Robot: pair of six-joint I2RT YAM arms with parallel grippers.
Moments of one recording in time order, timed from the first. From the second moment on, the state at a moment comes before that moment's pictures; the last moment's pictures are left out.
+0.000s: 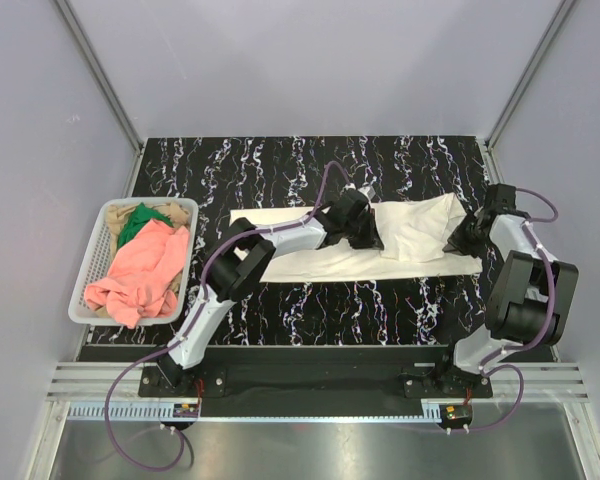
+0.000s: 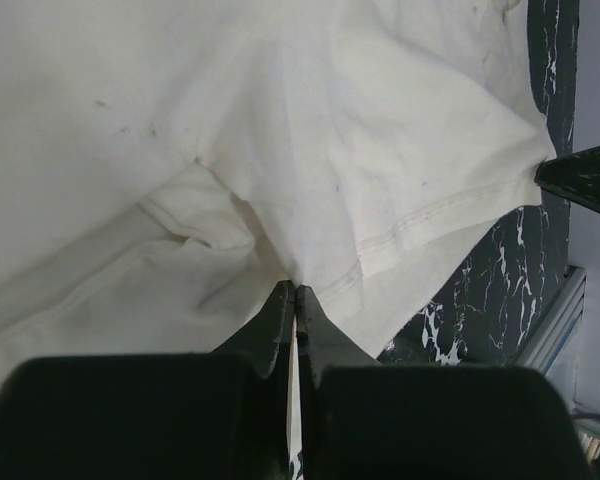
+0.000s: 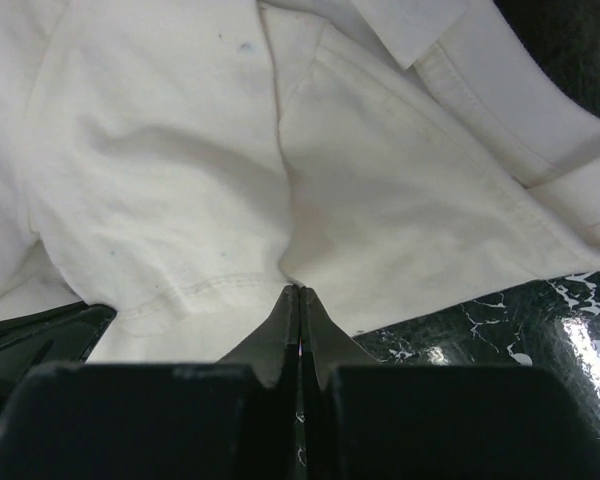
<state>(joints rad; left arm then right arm) -0.84 2.33 1.70 -0.06 0.27 -0.80 -0.29 1.60 1.03 -0.57 -0.20 0.40</state>
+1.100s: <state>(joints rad) -0.81 2.28 1.81 -0.34 0.29 -0.73 -0.29 1.24 0.61 -0.34 -0.20 0.71</state>
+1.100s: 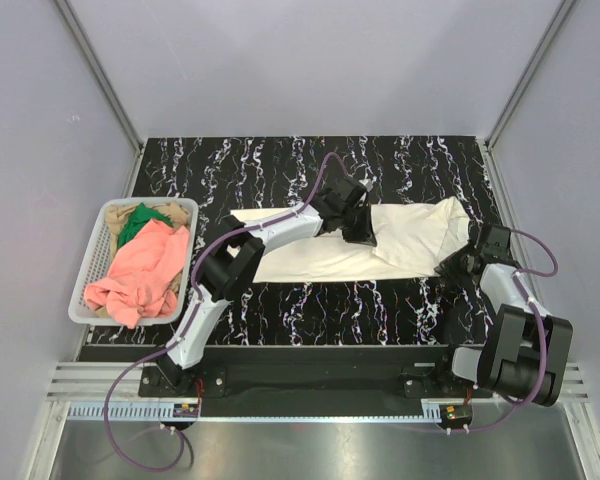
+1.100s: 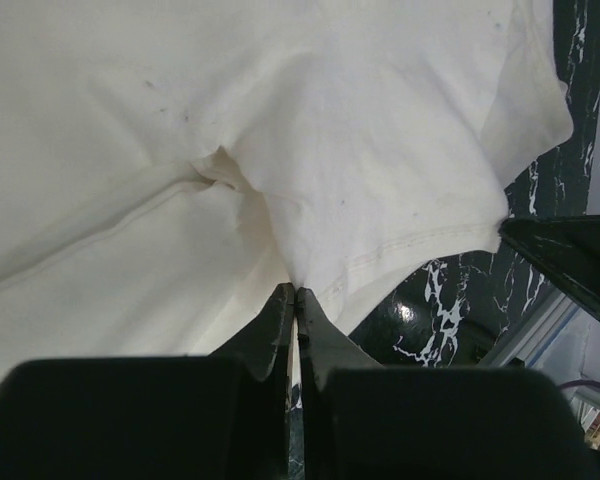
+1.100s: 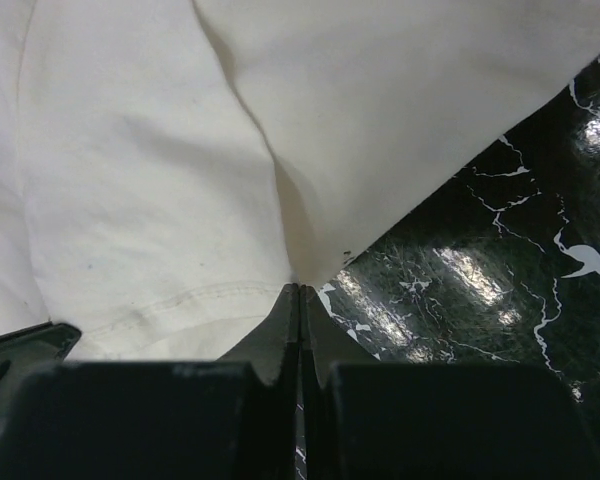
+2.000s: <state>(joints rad) -0.55 2.24 1.81 -0.50 0.12 -0.58 -0.30 1.87 1.28 -0.42 -0.20 0.37</state>
